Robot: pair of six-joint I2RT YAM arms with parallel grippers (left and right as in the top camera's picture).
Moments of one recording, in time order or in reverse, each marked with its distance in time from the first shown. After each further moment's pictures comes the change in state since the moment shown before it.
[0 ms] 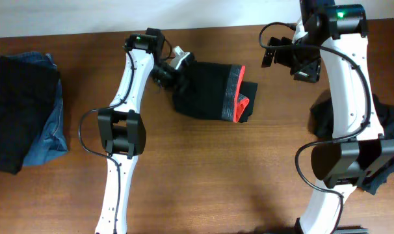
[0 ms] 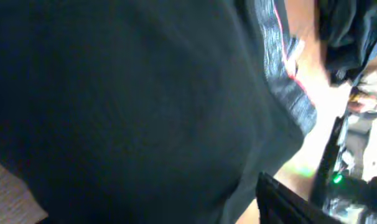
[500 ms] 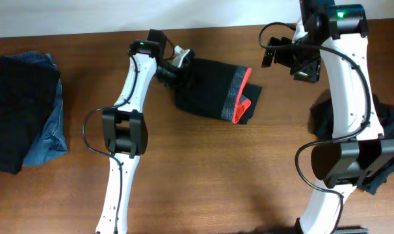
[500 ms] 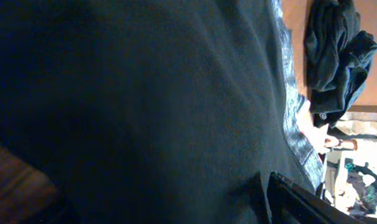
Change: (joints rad) left arm -0.004 0.071 0.002 0.188 0.082 -0.163; right arm 0.000 0.000 0.000 0.001 0.000 -0.005
